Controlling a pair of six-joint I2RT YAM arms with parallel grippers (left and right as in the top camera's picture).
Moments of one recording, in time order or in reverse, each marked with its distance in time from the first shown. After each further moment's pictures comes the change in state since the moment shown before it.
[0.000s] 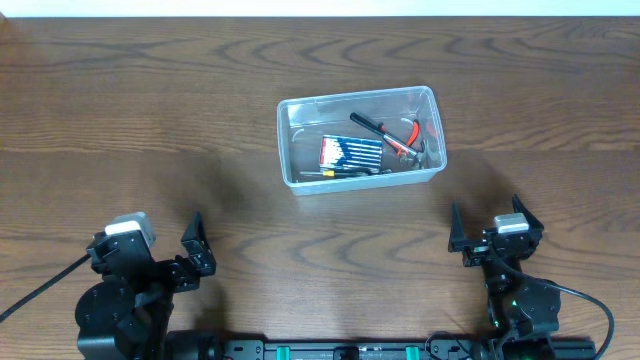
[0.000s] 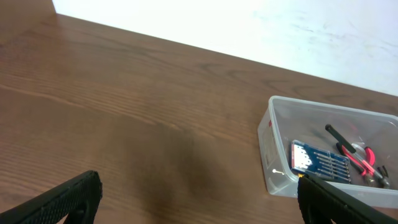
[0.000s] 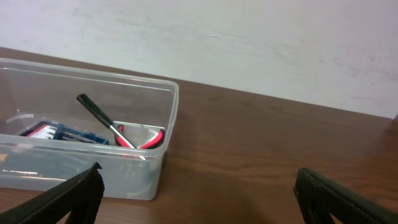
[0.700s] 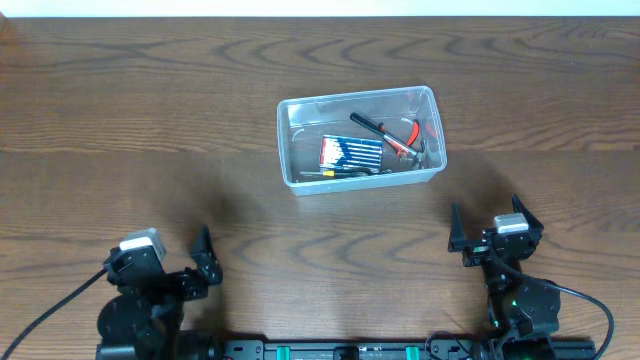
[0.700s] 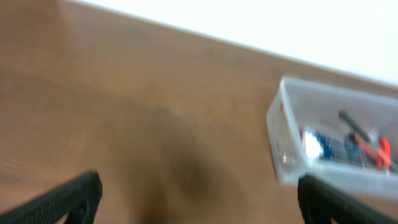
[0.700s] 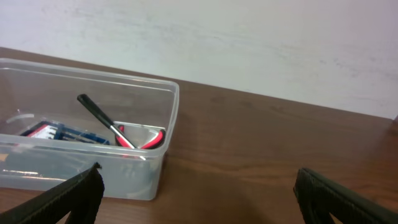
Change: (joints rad) left arm 0.006 -0.190 -0.208 0.040 -0.004 -0.020; right arm 0.000 0.000 -0.002 0.002 0.000 0.000
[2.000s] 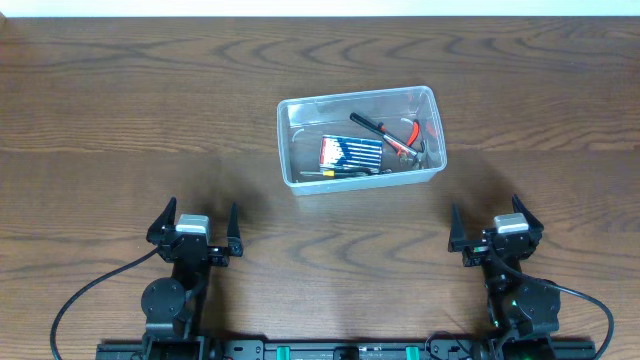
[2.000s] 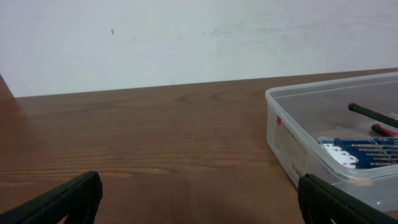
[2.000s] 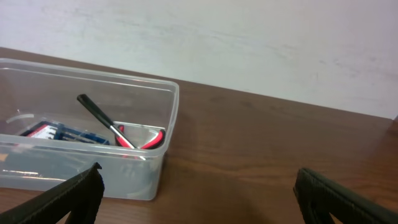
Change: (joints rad) left arm -0.071 -0.094 -0.534 0.703 0.061 0.286; right arm 0.000 0.000 0.000 0.001 0.000 0.000
